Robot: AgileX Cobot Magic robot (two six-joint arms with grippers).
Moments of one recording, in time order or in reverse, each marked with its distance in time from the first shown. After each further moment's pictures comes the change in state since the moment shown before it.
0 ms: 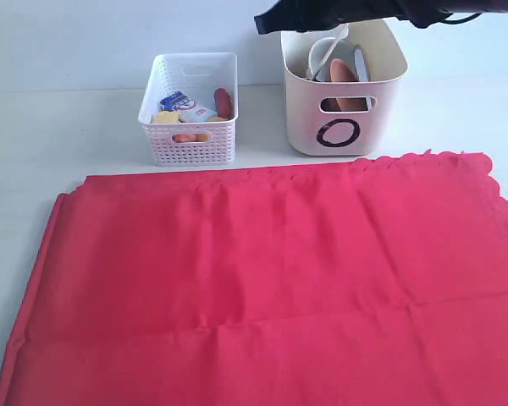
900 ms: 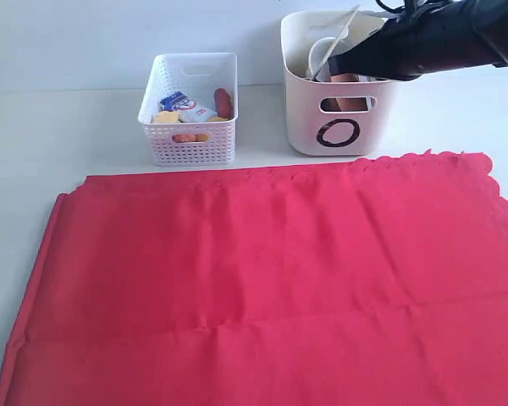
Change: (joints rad) left arm 0.000 0.000 0.000 0.000 0.000 0.000; right arm -0.108 -0.237 0.407 -0.072 -0.046 0.194
